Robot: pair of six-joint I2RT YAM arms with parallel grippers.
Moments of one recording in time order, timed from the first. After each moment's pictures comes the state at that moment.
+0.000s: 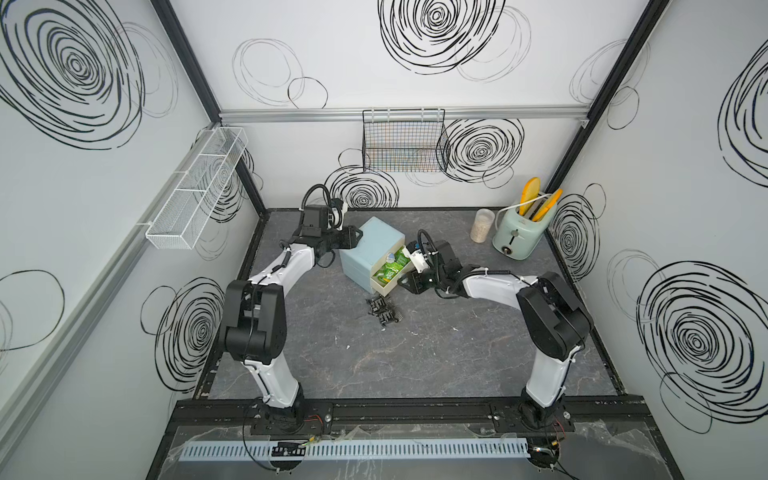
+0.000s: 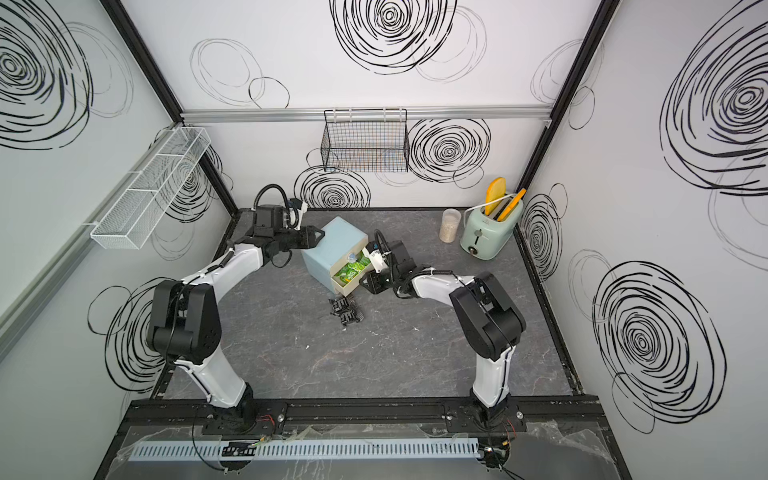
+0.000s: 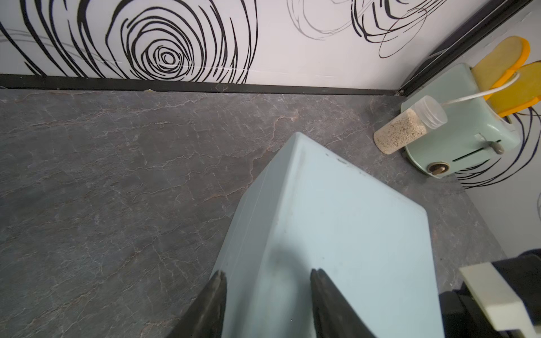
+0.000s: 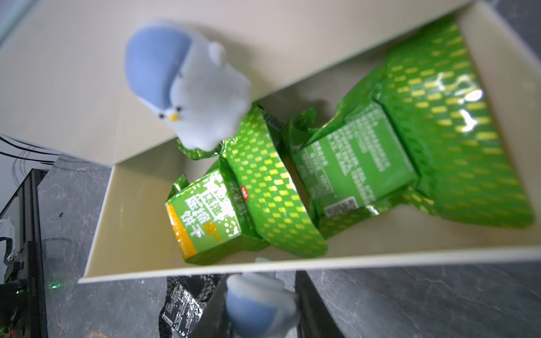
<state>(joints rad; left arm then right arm) -0.11 1.77 1.29 -0.17 0.44 -0.19 0.61 1.85 1.10 0.00 -0.41 0.21</state>
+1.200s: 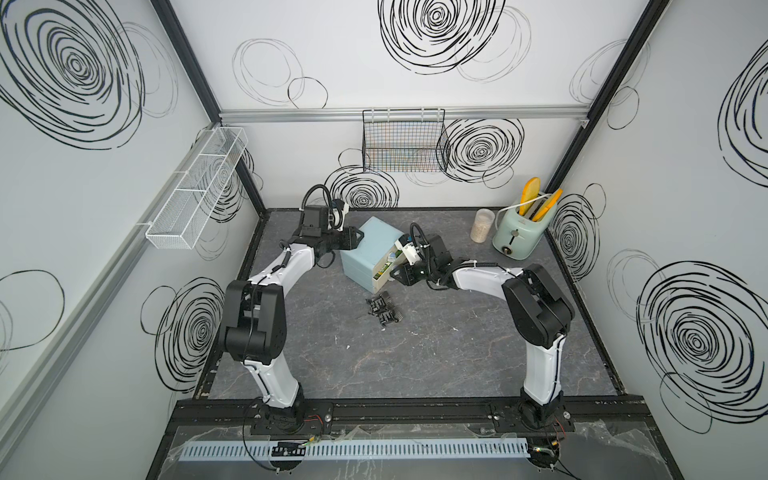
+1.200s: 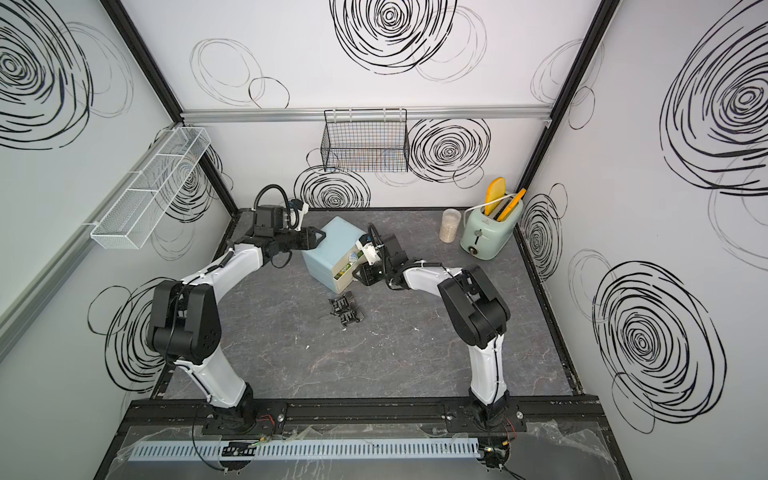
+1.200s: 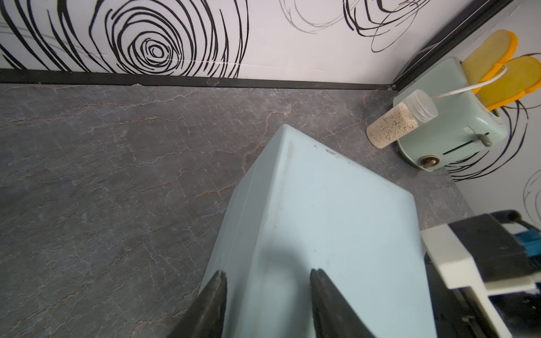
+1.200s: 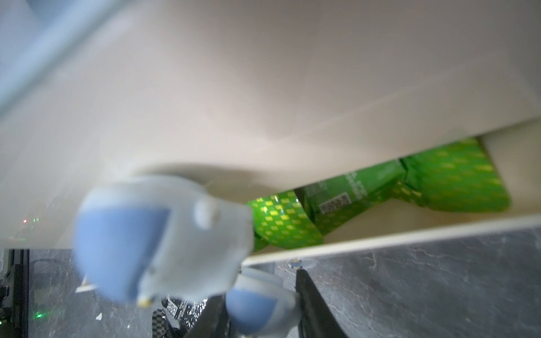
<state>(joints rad) -0.11 1.77 1.29 -0.19 0.48 -0.18 0.62 1.97 1.25 0.03 -0.42 0.21</state>
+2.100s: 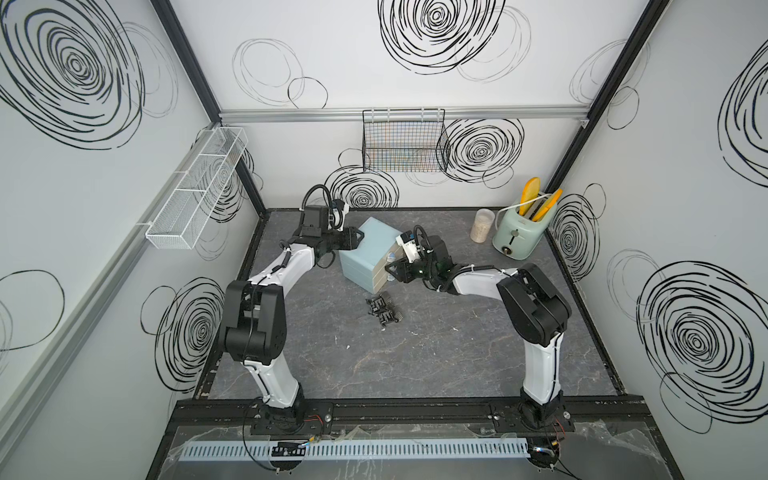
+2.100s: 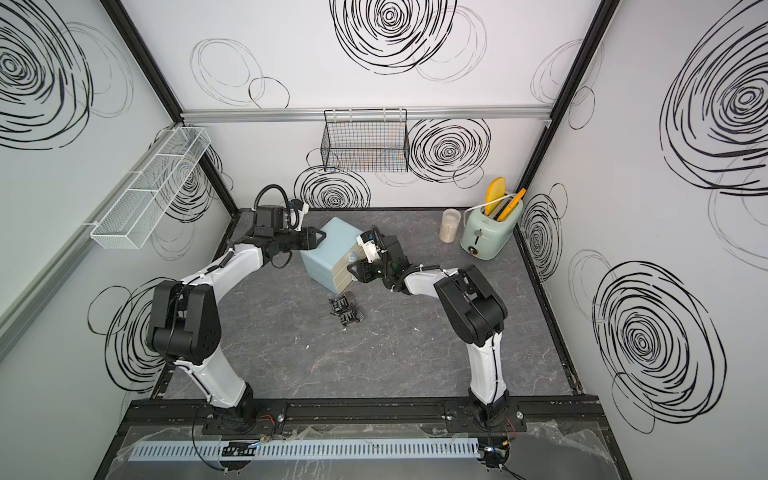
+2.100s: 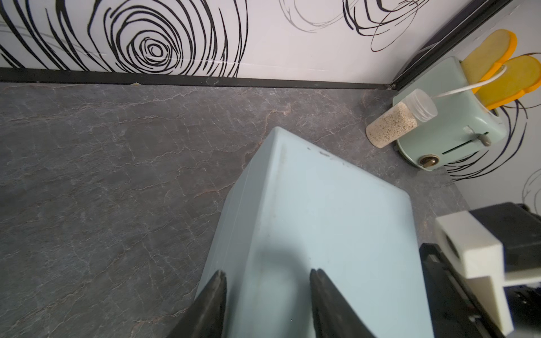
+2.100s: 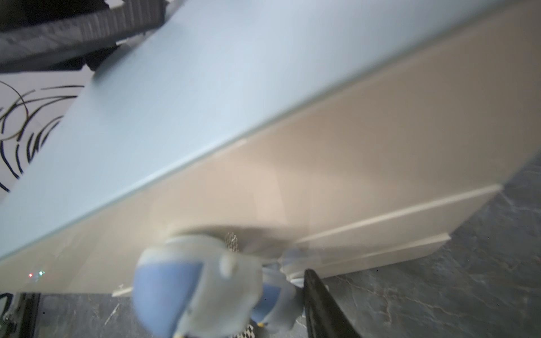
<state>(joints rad) -0.11 1.76 1.29 -0.19 0.47 -0.18 0.62 2.00 1.18 0.32 -0.44 0.30</state>
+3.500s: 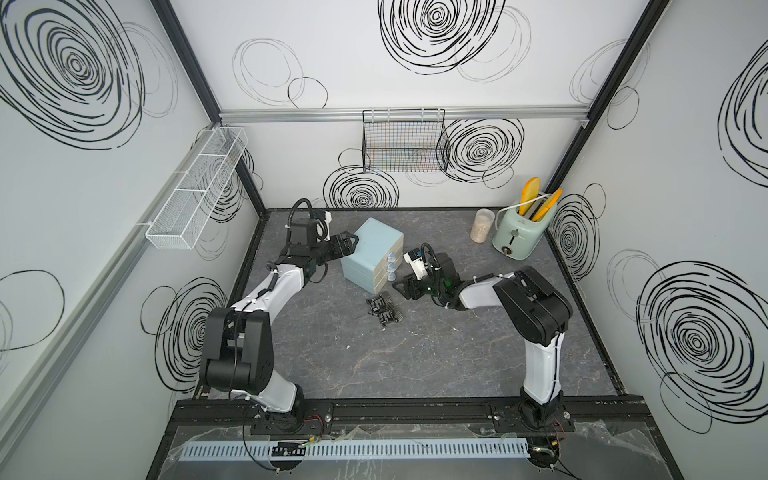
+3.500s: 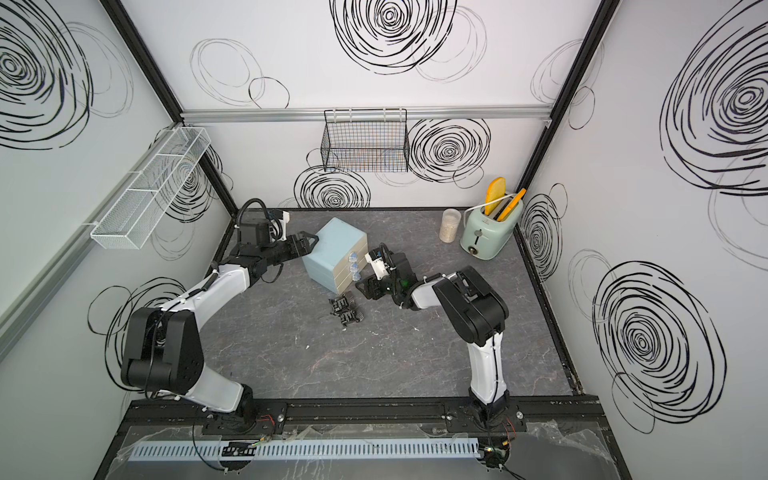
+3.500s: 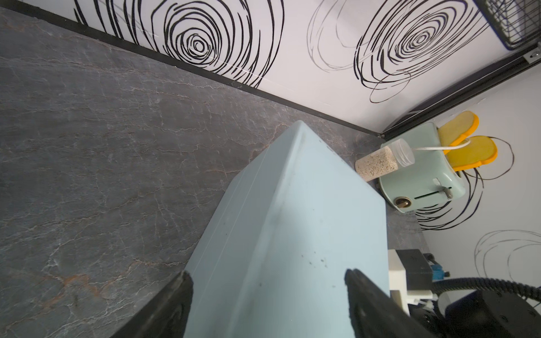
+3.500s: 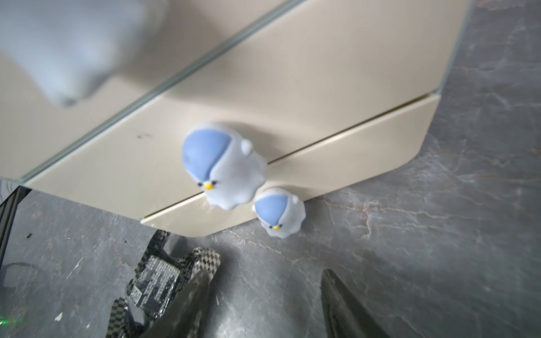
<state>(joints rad) -0.06 1.56 1.04 -0.05 0.44 -0.45 0.60 2.00 0.96 0.48 -0.43 0.24</state>
